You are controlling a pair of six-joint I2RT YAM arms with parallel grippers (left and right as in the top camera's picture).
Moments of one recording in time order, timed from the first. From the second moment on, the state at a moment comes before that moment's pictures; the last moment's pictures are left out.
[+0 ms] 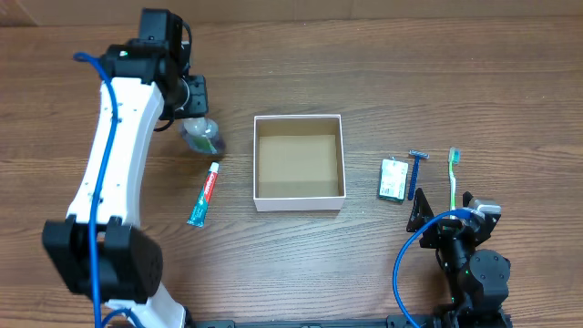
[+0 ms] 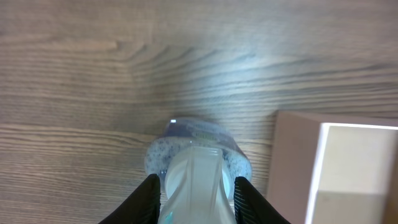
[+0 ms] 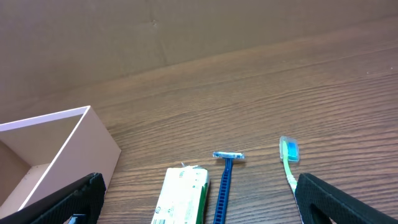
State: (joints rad) left arm -0.08 1.83 1.81 -1.20 -0.01 -0.18; right arm 0.04 0.04 0.10 -0.29 0.02 0.23
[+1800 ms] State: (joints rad) left arm -0.17 1.54 0.98 -0.99 0.03 -0.24; right arm 0.04 0.04 0.10 -0.29 0.02 0.23
